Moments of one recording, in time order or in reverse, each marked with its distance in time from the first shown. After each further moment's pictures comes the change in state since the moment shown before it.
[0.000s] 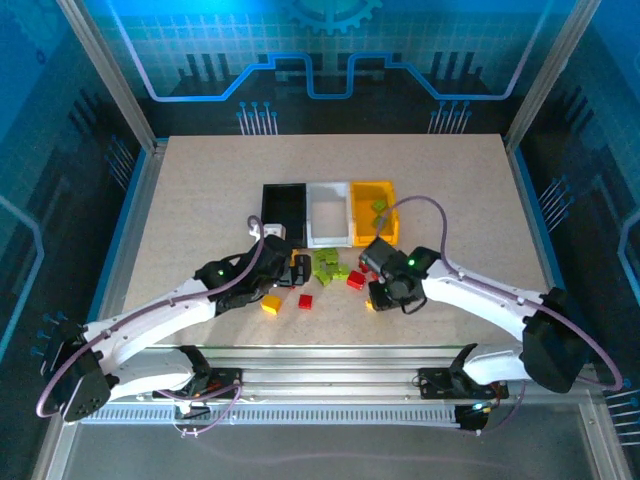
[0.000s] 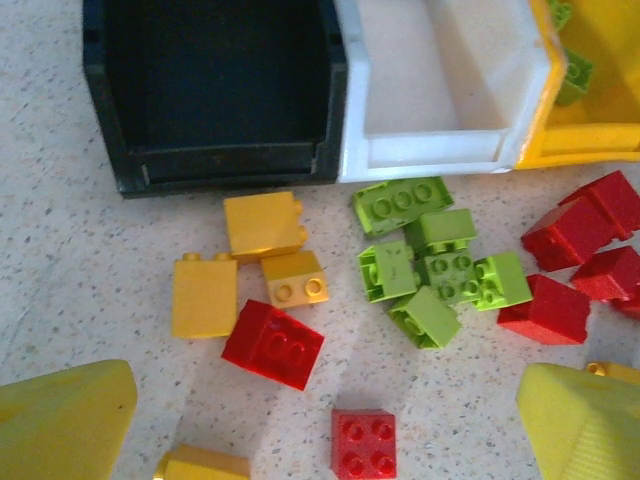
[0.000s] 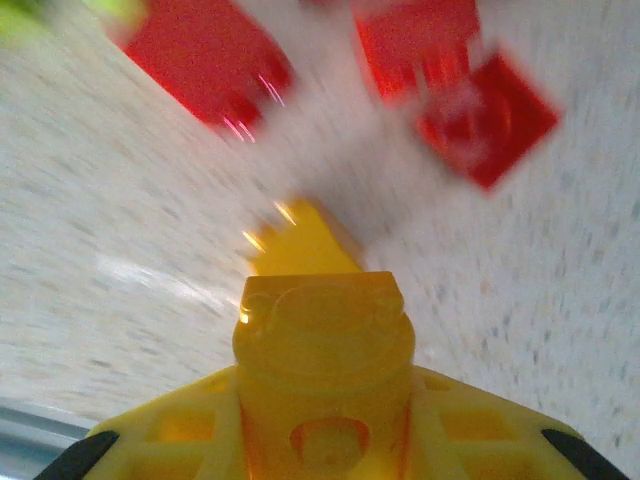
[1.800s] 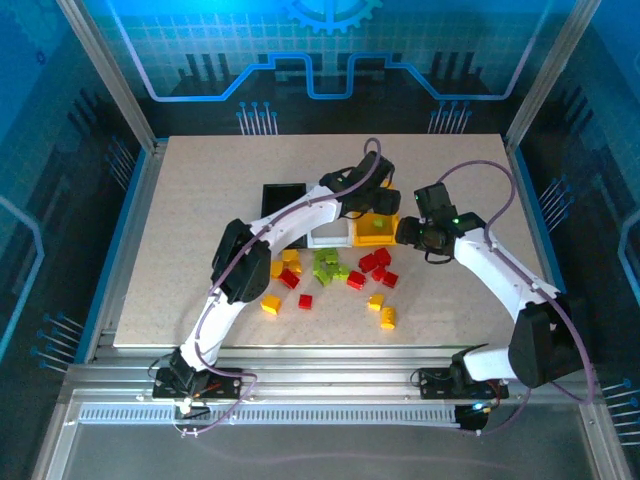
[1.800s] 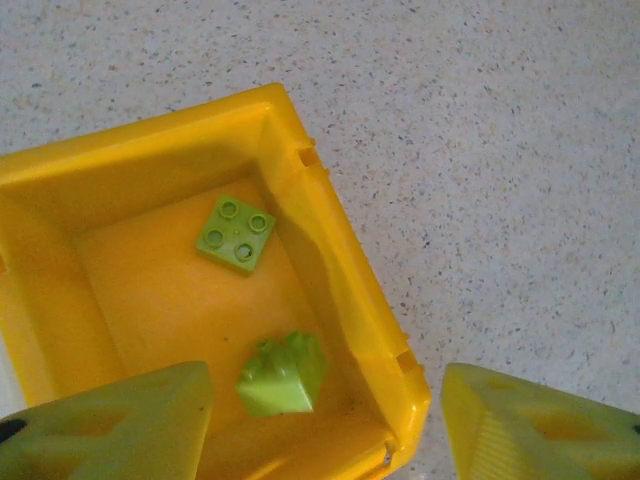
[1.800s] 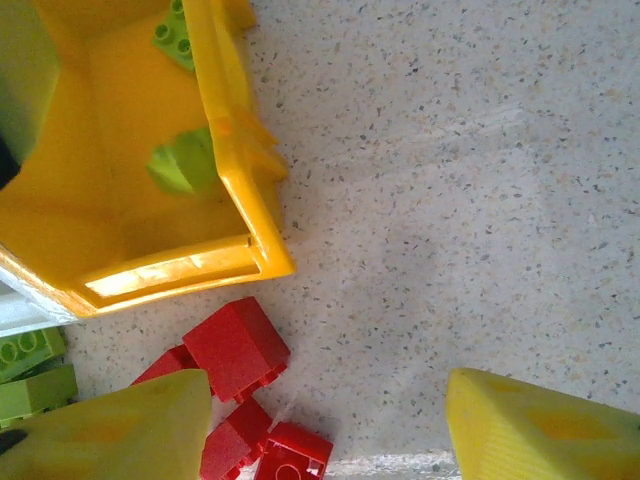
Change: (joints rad) left arm 0.056 1.176 1.322 -0.099 0.297 0.223; right arm -0.480 0.026 0.058 0.226 0.002 -0.004
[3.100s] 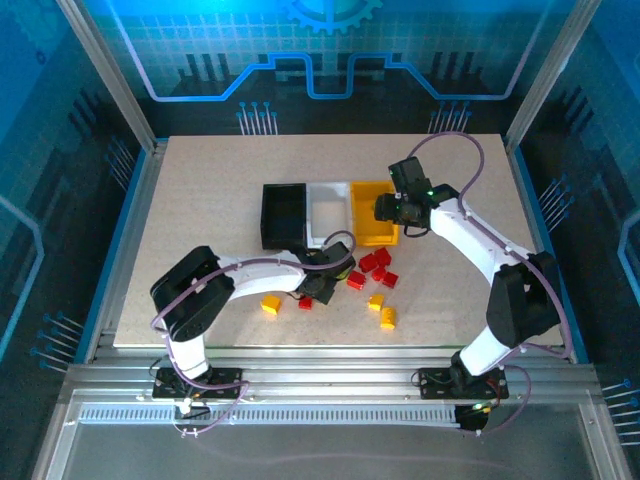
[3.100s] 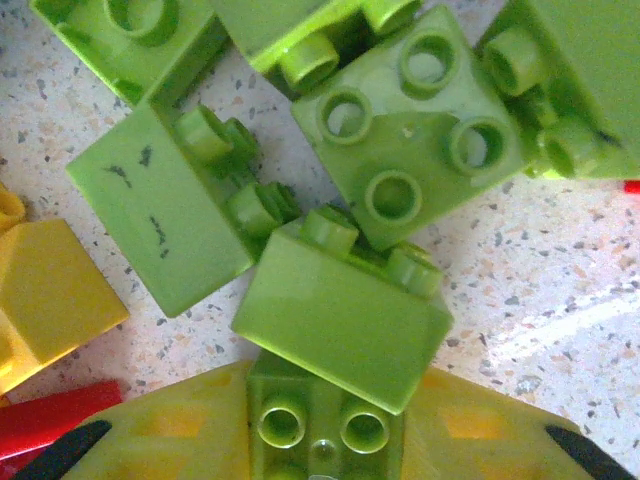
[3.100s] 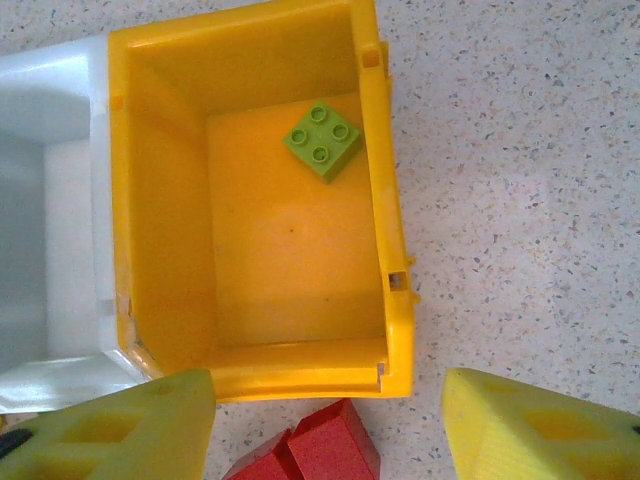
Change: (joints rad) left arm -0.155 -0.484 -1.025 0.040 -0.195 0.063; right arm 0.078 0.241 0.276 0.009 0.036 -0.059
